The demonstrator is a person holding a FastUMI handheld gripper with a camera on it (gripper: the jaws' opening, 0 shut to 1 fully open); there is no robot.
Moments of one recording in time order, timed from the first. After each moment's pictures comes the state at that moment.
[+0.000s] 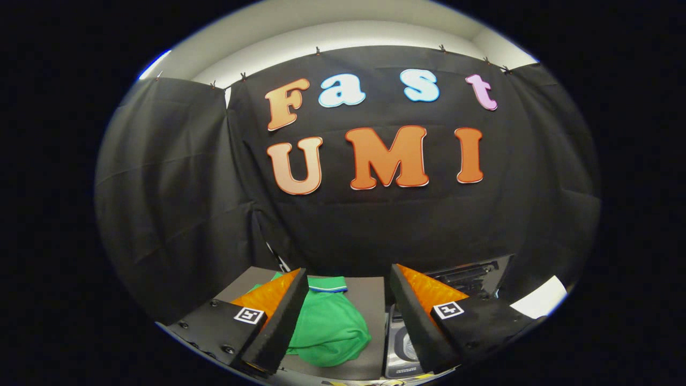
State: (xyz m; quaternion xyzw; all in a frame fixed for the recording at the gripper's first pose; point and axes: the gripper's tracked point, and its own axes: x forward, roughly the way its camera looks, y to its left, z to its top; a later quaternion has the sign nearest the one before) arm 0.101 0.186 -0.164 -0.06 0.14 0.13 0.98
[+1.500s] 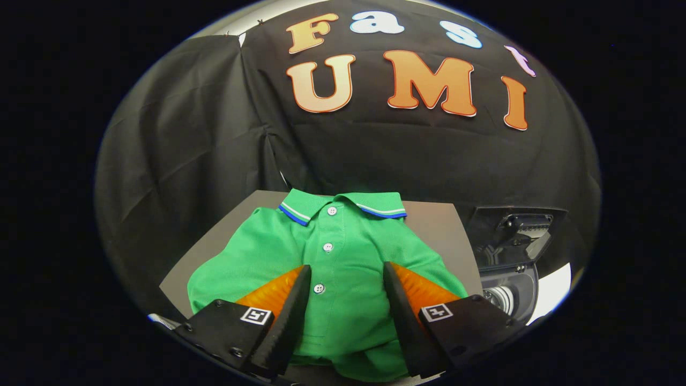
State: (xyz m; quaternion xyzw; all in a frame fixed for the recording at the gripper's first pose) arm 0.124 0.238 -0.357 -0.10 0.30 0.15 0.94
